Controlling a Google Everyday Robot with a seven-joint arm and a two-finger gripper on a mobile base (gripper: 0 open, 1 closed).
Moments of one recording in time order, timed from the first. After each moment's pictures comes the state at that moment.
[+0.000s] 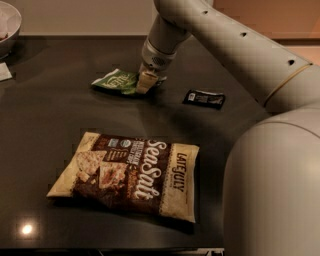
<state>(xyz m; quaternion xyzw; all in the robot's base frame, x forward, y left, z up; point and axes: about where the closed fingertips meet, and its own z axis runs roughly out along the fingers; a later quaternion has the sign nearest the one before) 0.689 0.043 0.859 -0.69 0.69 0.08 0.22</state>
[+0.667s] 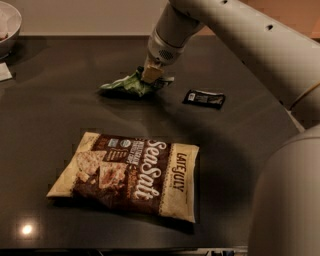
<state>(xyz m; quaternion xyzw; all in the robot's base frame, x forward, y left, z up) 0.672 0.027 0.892 -0.68 0.69 0.07 0.25</state>
